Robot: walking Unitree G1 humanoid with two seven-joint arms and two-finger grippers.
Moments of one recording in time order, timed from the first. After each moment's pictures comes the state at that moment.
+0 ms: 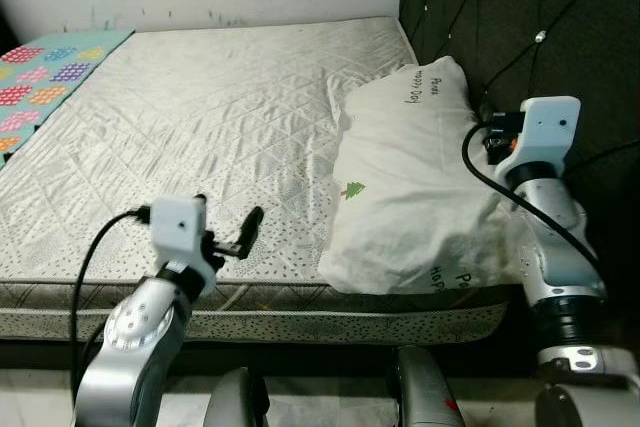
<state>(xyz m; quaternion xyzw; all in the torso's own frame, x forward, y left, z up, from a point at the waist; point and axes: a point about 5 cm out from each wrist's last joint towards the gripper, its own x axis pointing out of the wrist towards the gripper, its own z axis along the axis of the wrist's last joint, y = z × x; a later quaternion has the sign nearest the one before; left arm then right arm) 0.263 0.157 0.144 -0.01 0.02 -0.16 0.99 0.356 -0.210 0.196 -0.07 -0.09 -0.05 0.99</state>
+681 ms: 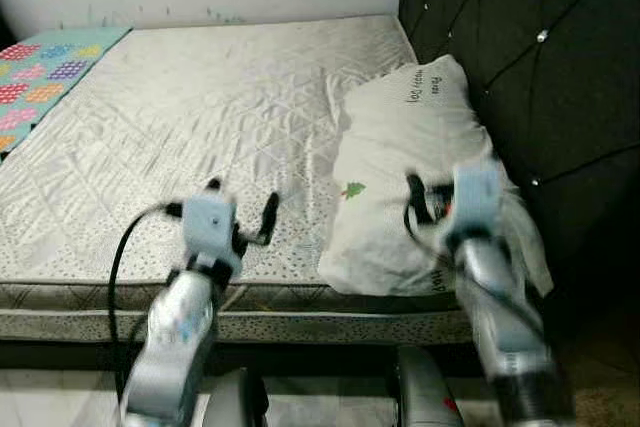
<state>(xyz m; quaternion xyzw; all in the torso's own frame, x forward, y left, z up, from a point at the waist) 0.262 0.135 0.131 0.03 -0.05 -0.08 0.99 0.309 -0.163 0.121 -0.05 -0.01 0.00 1.00</state>
